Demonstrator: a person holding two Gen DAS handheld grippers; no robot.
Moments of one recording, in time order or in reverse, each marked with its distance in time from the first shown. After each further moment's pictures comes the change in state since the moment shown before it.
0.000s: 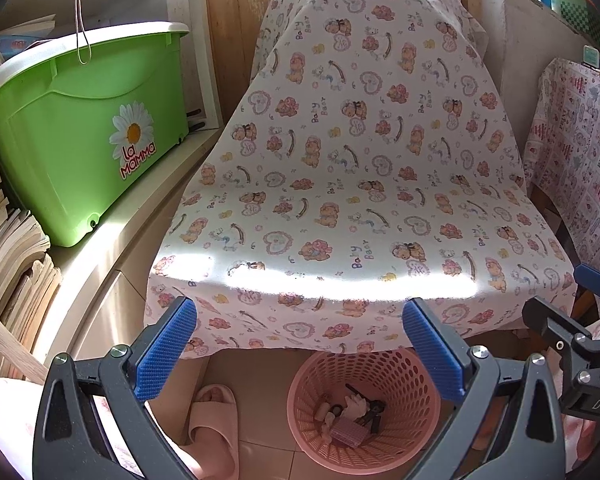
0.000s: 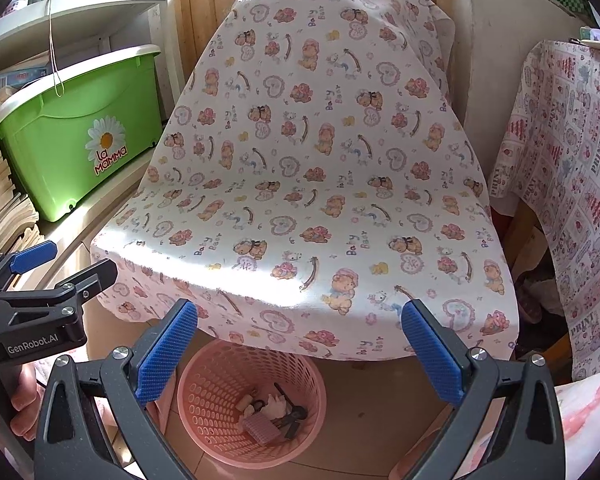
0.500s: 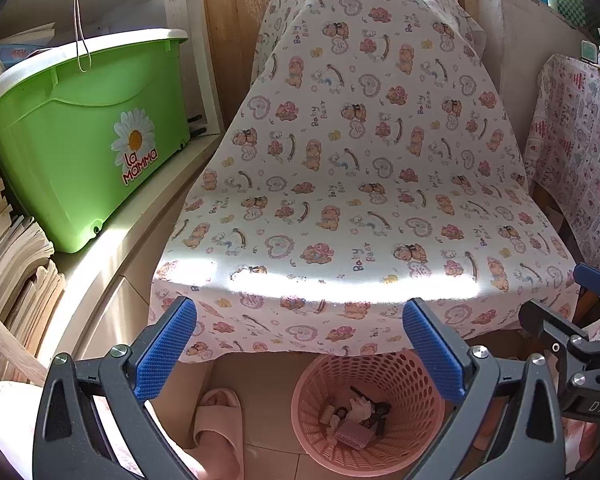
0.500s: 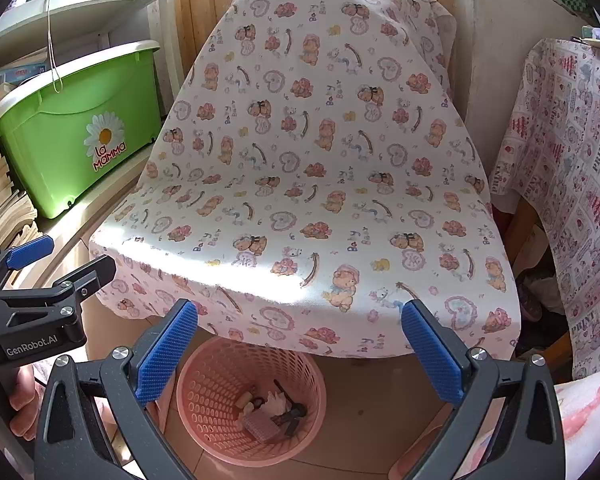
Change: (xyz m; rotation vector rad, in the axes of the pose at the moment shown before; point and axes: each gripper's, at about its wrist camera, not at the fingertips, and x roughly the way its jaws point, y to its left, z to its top) left arm -0.002 -0.002 0.000 0.015 -0.013 0.009; right arm 0.004 0.001 -0.001 -0.008 0.012 0.004
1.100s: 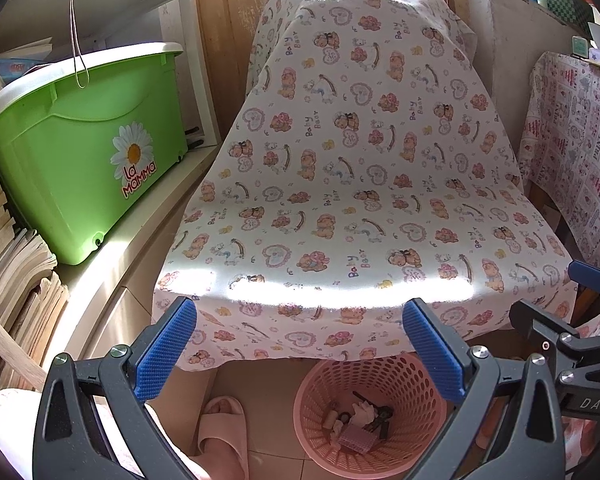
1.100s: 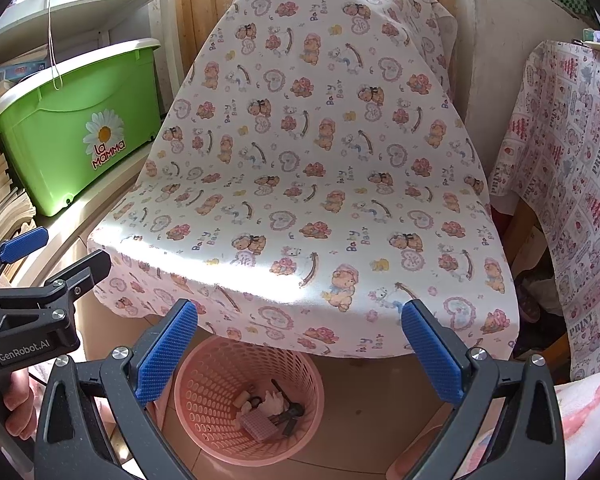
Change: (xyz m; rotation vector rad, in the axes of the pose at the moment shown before) left arm -0.007 -0.004 0.002 0.029 -0.030 0.002; right arm 0.001 -0.001 0.000 -0.005 0.000 -0.003
